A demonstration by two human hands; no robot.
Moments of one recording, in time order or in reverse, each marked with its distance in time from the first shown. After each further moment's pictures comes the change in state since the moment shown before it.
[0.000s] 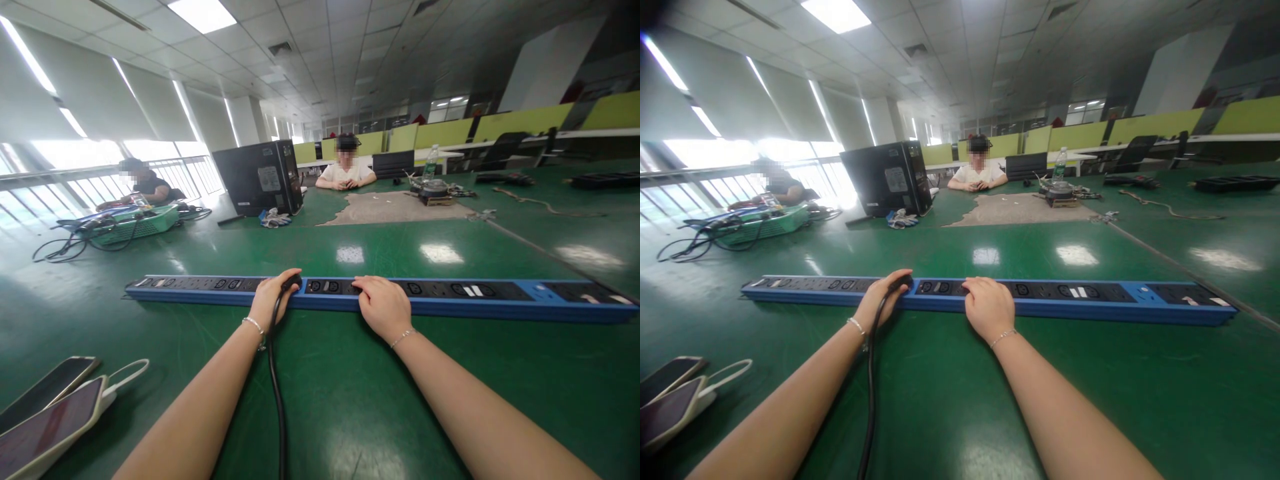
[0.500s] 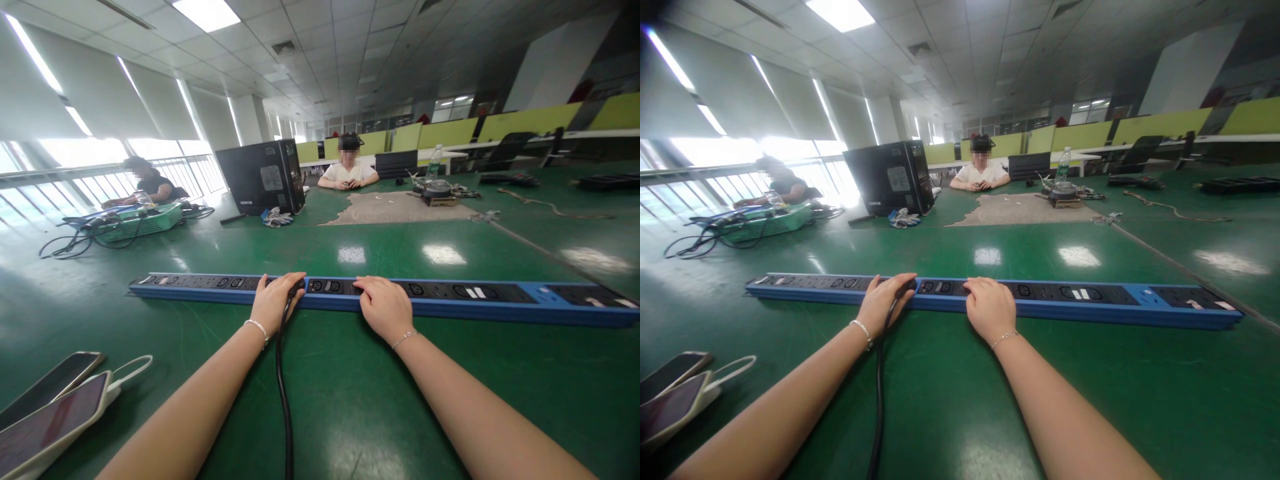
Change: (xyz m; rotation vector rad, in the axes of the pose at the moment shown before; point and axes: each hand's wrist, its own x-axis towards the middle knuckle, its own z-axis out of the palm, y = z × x) left_hand -0.011 0.002 0.008 0.247 0.032 0.075; right_hand 0.000 0.000 0.000 -0.008 -0.011 0.003
